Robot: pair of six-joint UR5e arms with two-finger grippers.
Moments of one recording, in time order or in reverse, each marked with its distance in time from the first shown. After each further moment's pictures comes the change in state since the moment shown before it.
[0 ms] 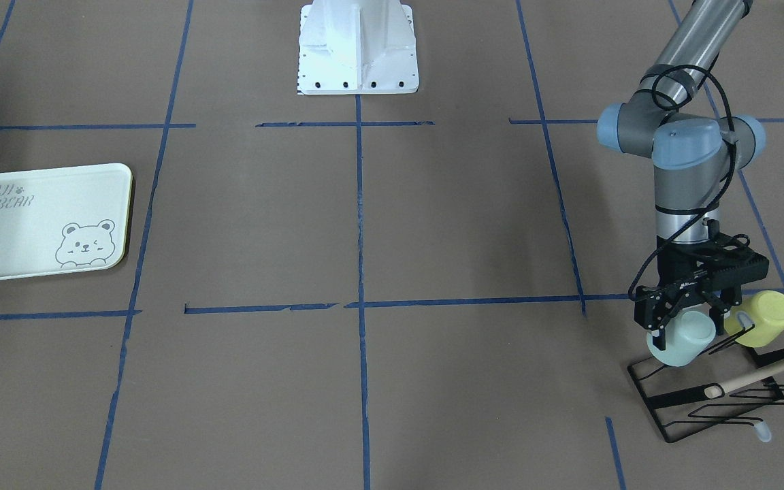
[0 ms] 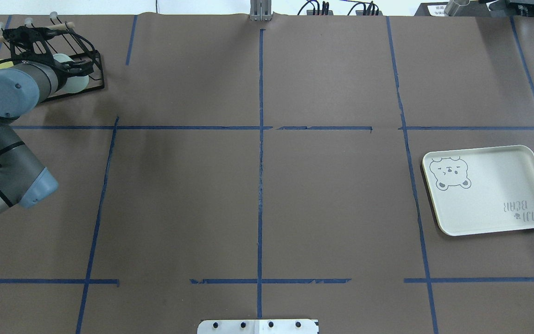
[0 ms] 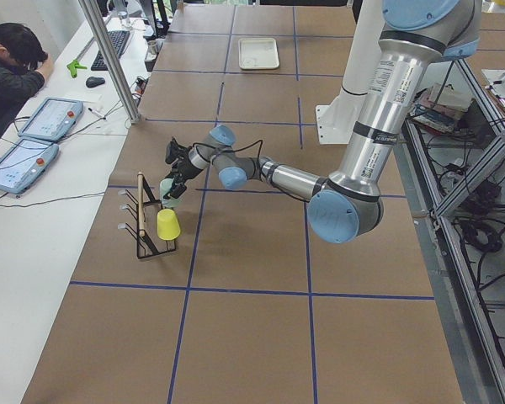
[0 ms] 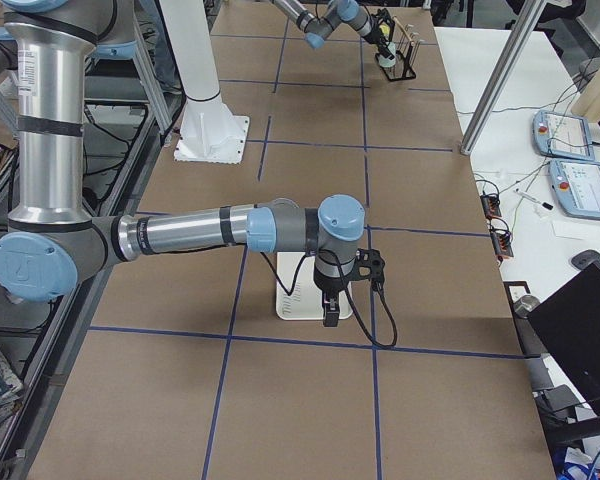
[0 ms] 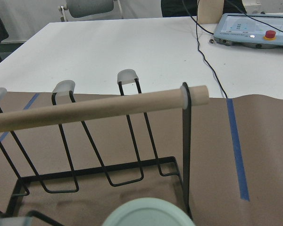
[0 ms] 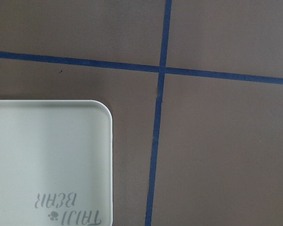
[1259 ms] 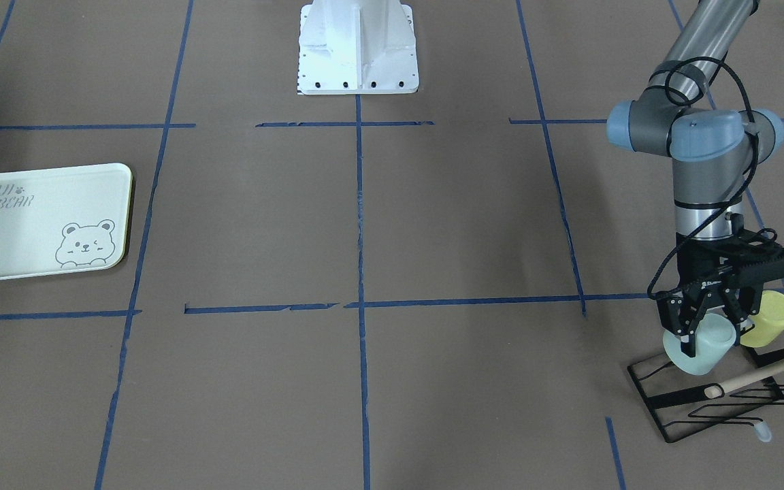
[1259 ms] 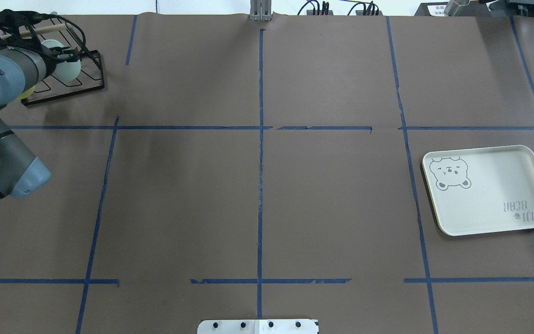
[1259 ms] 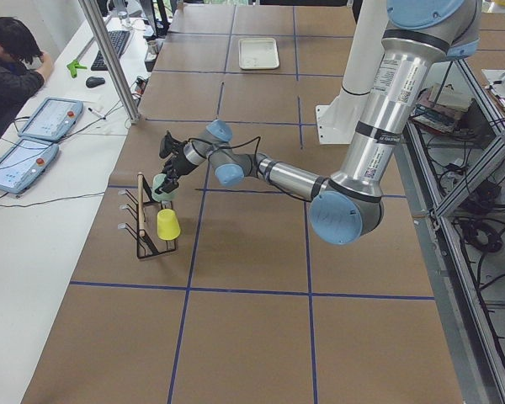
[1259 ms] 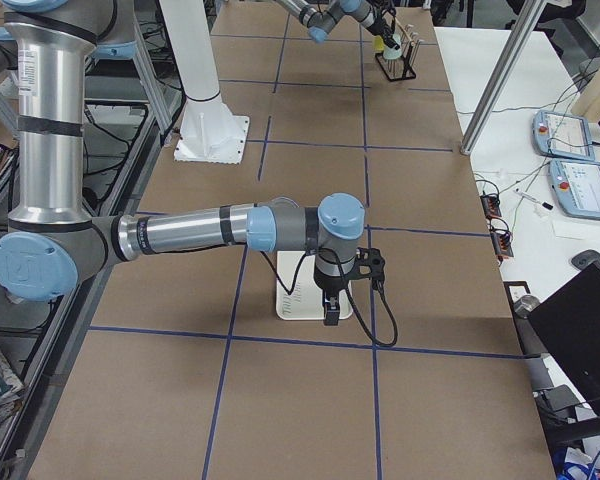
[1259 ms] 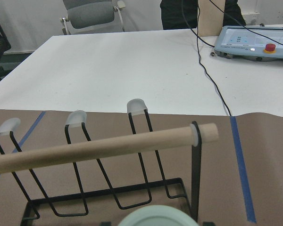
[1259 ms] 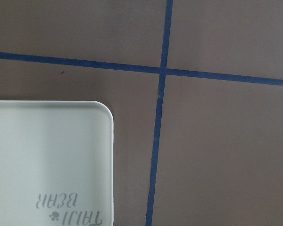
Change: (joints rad) left arm -0.050 0.004 -0.050 0.003 0.001 0.037; right arm 0.000 0.000 0.004 0.000 0.000 0.000
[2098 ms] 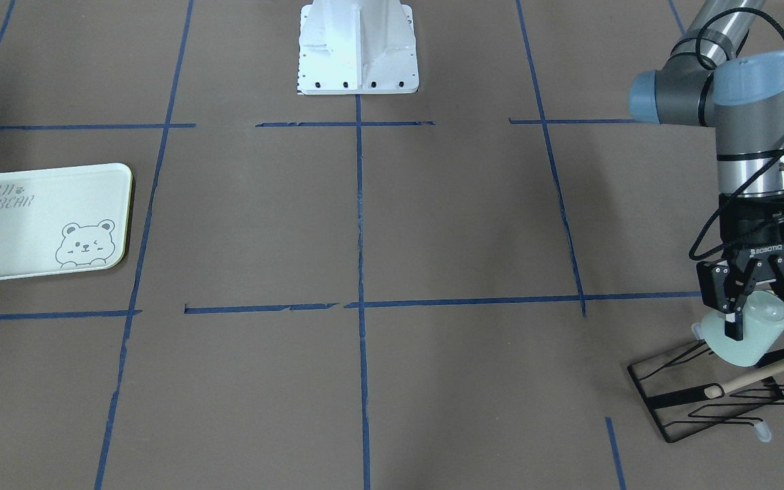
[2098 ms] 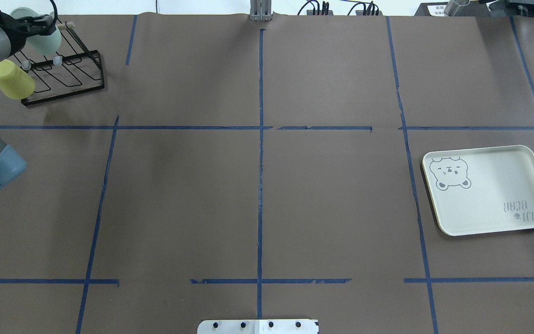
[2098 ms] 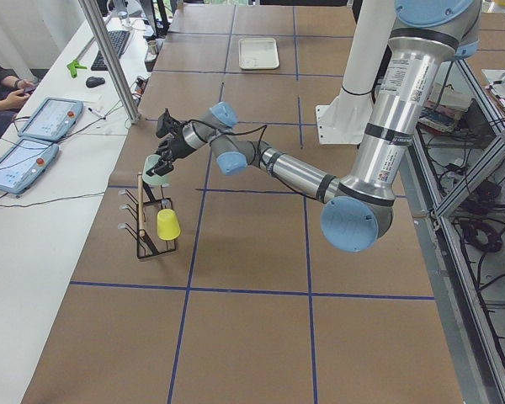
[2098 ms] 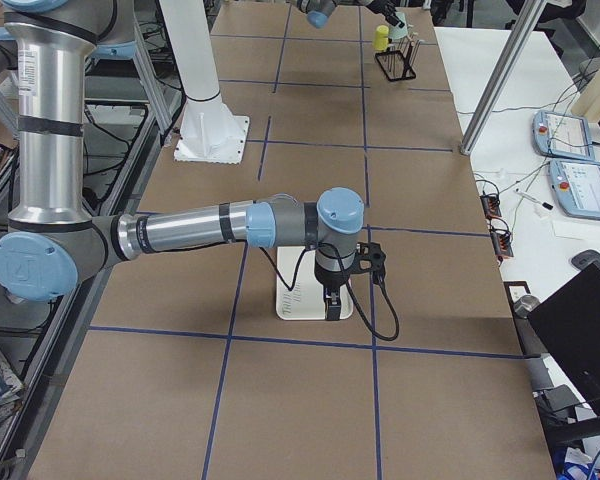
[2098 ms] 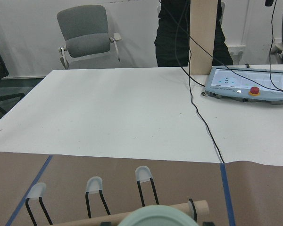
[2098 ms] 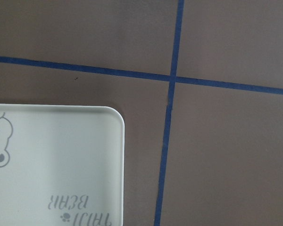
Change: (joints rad) left arm -0.062 0.048 -0.166 0.012 -0.006 0.035; right arm -0.001 0.001 0.041 0.000 0.016 0.001
